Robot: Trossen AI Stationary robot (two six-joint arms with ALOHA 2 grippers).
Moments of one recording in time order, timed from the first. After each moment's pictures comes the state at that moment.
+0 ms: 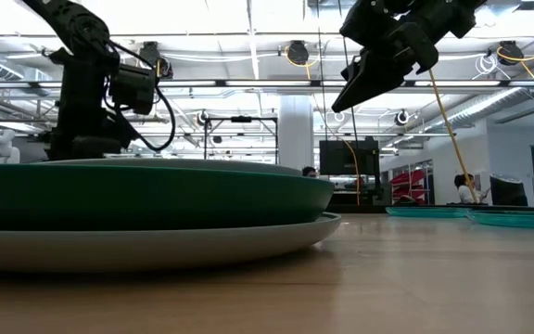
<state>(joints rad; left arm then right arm) 0.51 1.32 0.71 -0.97 -0.15 -0.43 -0.11 1.25 0.82 -0.28 -0.08 -0.24</state>
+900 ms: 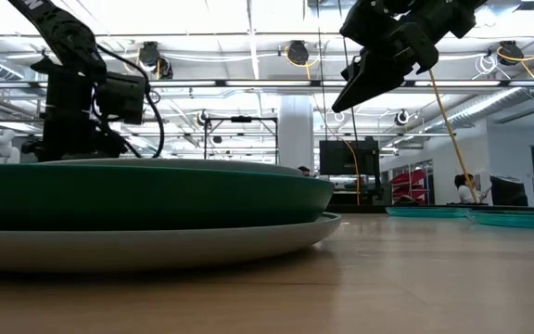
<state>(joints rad) 0.43 1.32 0.59 -0.86 -0.20 -0.57 -0.11 1.25 0.82 -0.28 -0.08 -0.24</state>
